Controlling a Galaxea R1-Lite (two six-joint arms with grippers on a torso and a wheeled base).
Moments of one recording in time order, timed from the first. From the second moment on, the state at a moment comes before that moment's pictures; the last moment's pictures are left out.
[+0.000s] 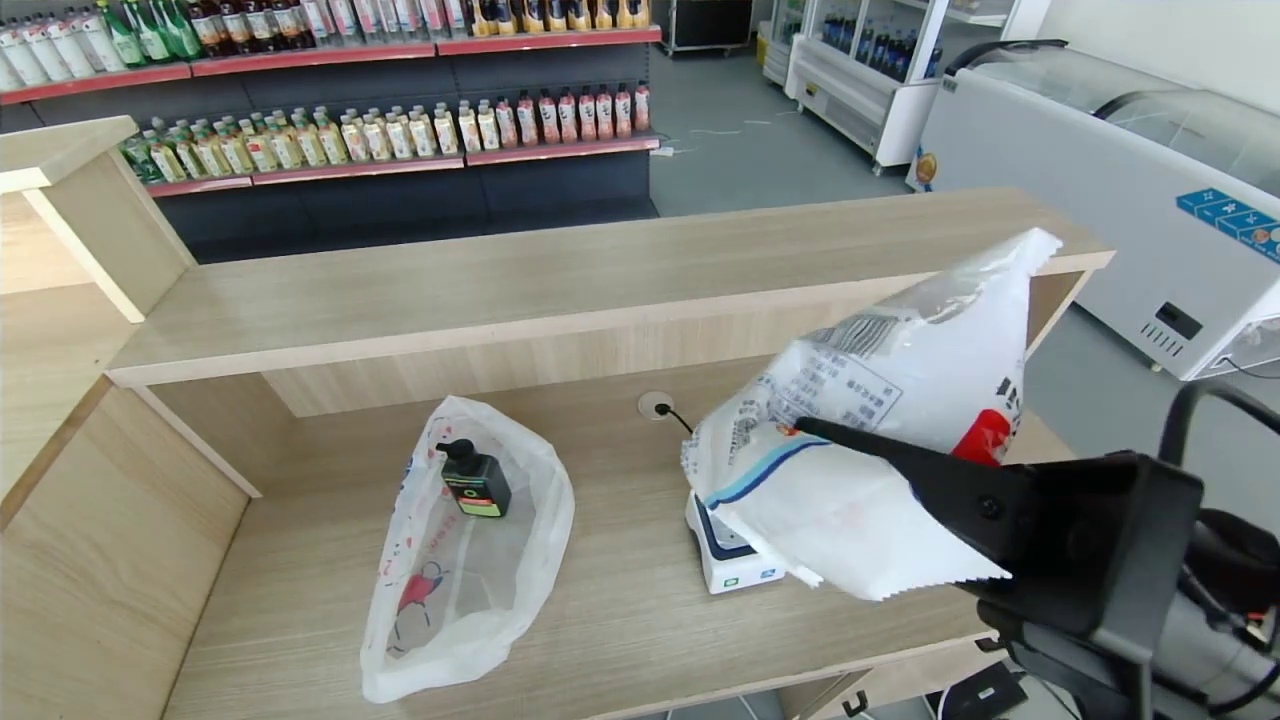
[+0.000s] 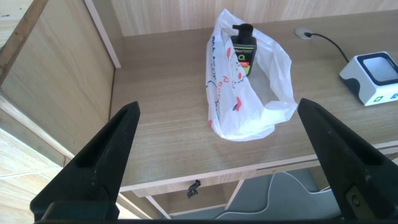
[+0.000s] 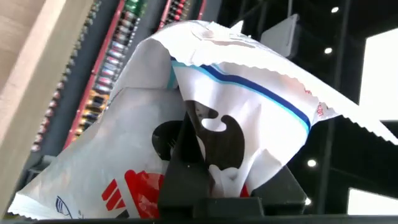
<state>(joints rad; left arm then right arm) 0.00 0.00 0.00 0.00 -0.02 0.00 0.91 1.39 -0.43 -1.22 0.20 -2.34</state>
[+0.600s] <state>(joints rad) 0.00 0.00 0.00 0.00 -0.02 0.00 0.64 1.31 -0.49 -1.06 -0.21 -1.45</state>
